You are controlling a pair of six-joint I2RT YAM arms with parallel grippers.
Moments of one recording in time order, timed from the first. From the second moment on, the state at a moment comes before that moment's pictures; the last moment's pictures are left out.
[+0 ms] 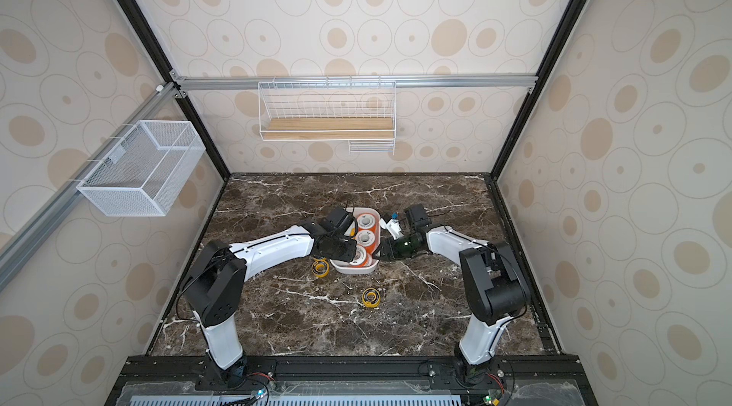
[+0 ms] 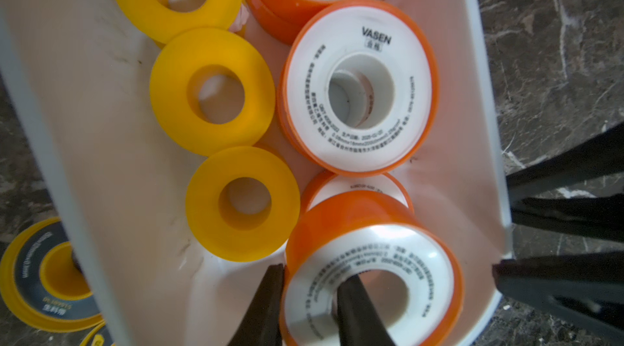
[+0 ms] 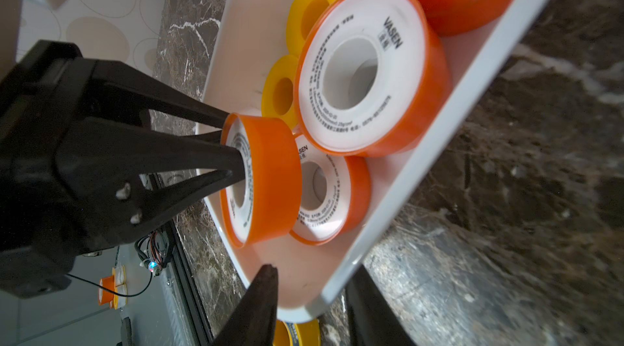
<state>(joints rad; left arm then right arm) -0.71 1.85 1.31 -0.57 0.03 -0.45 0.43 1.74 1.03 -0.39 -0.76 0.09</state>
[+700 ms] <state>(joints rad) -0.73 1.89 1.35 -0.57 0.08 -0.45 0.43 1.74 1.03 -0.39 -0.76 0.09</state>
